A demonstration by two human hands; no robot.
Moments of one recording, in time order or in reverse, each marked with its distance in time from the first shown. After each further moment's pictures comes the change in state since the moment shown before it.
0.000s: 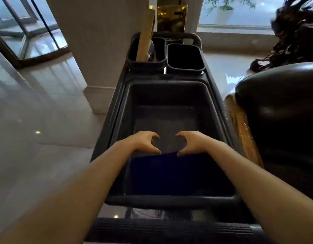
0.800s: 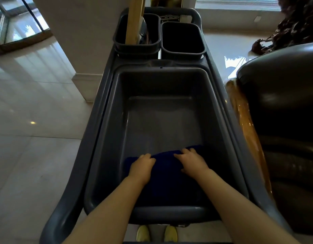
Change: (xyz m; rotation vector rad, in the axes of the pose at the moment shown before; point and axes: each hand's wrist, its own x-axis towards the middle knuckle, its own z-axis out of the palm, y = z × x) left_hand 0.025 -0.021 0.119 0.223 0.153 0.008; right_hand 0.024 0.037 0.100 -0.292 -0.028 0.065
